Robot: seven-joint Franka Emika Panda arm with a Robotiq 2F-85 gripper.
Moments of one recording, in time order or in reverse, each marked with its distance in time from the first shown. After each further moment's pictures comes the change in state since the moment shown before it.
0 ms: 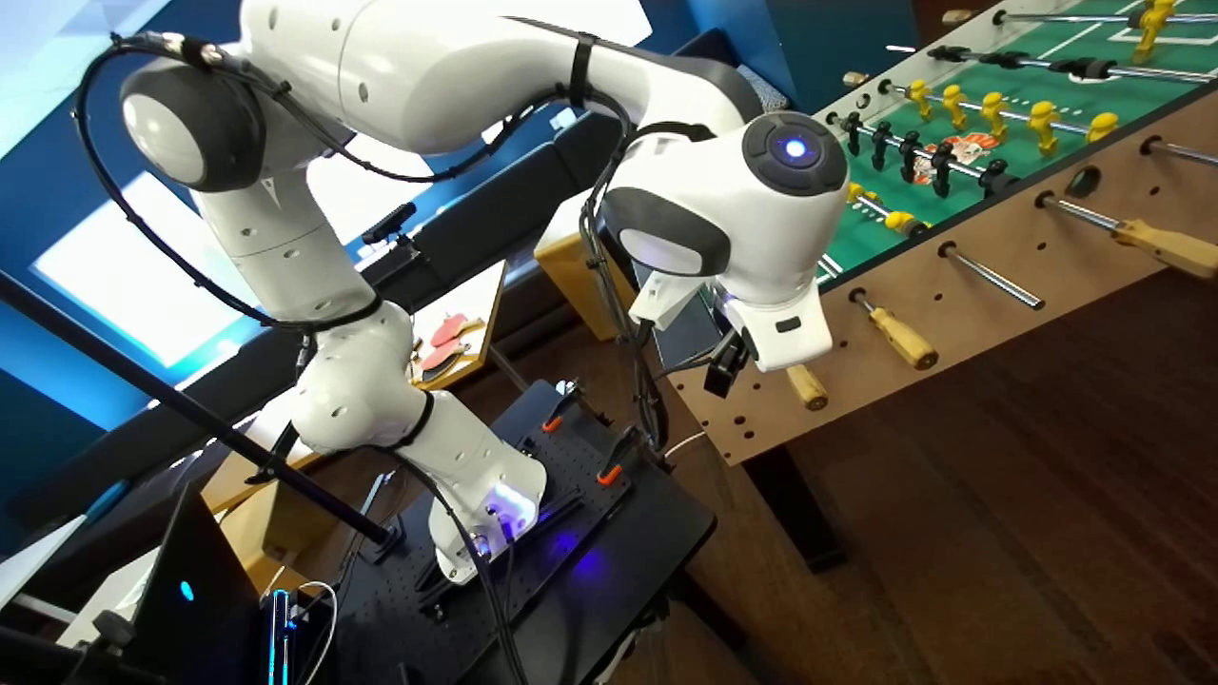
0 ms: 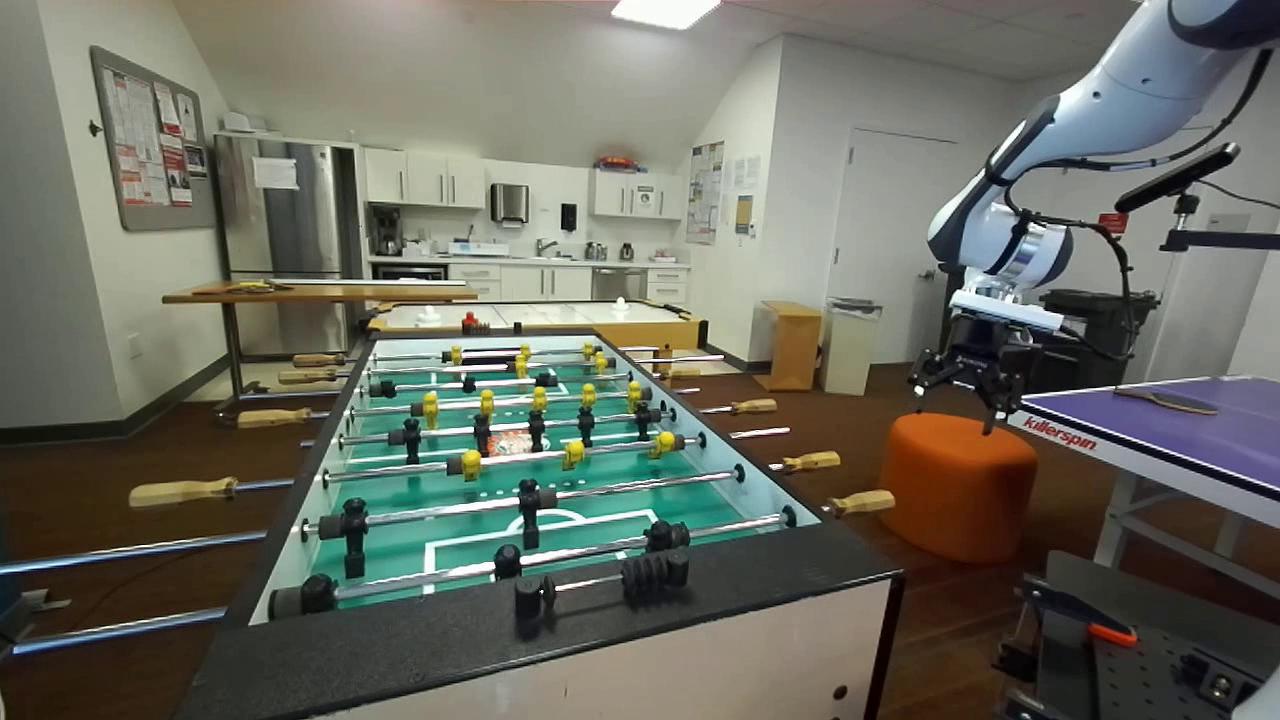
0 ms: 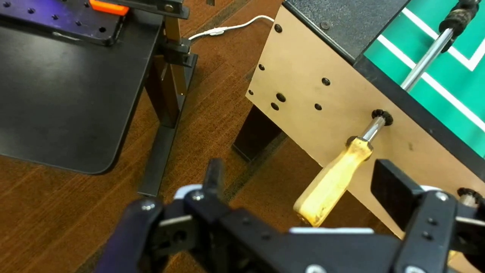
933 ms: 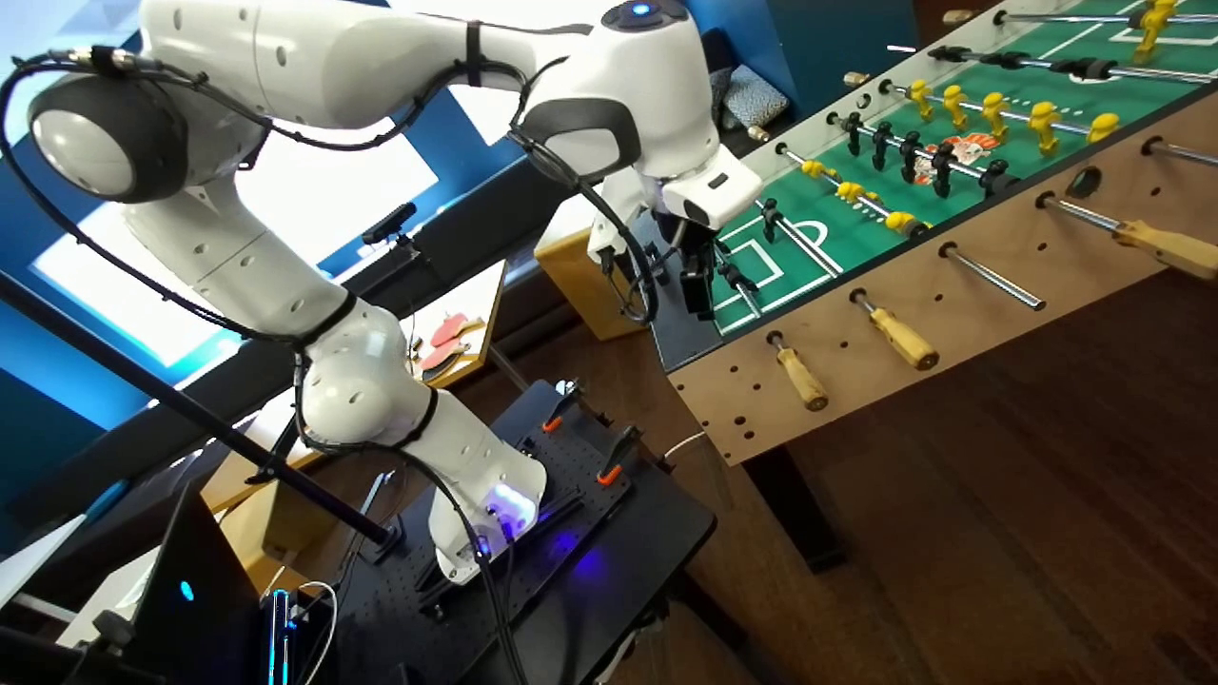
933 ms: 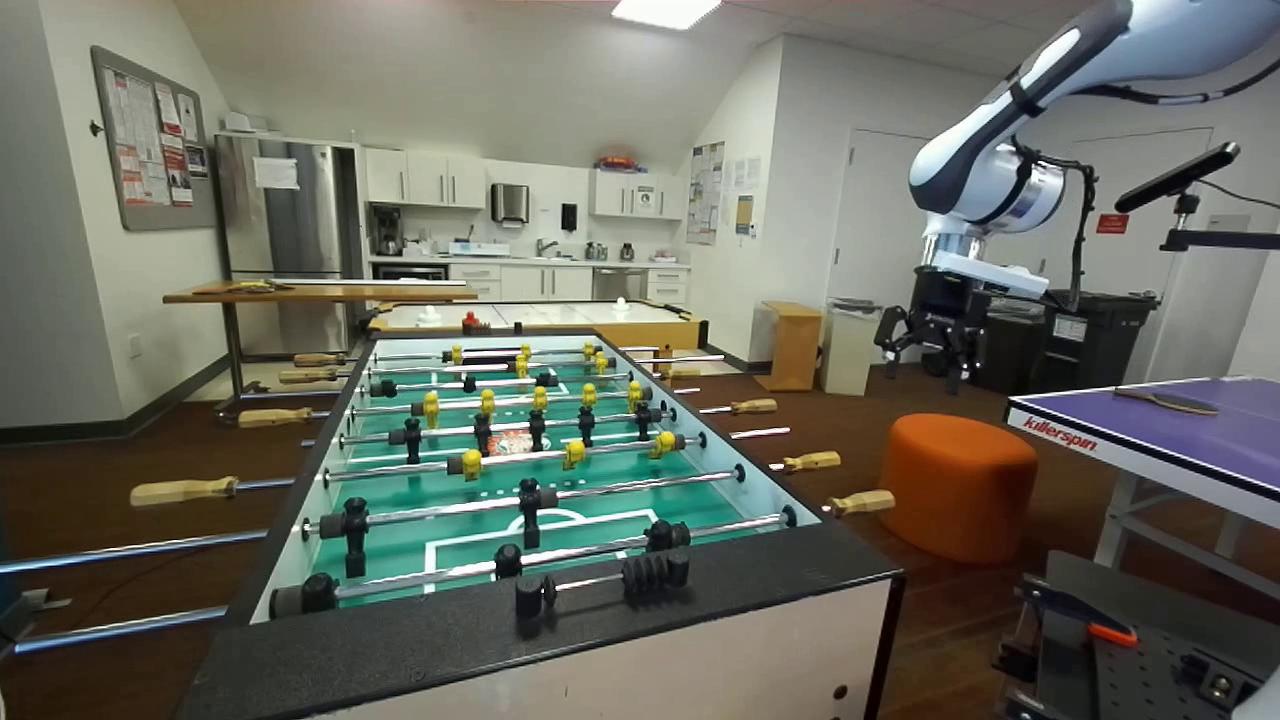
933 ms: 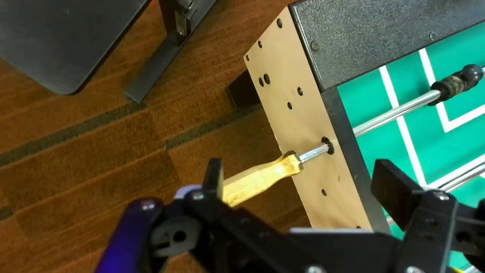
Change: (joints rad) arm 0.195 -0.314 0.056 -0.198 -0.217 0.230 -0.034
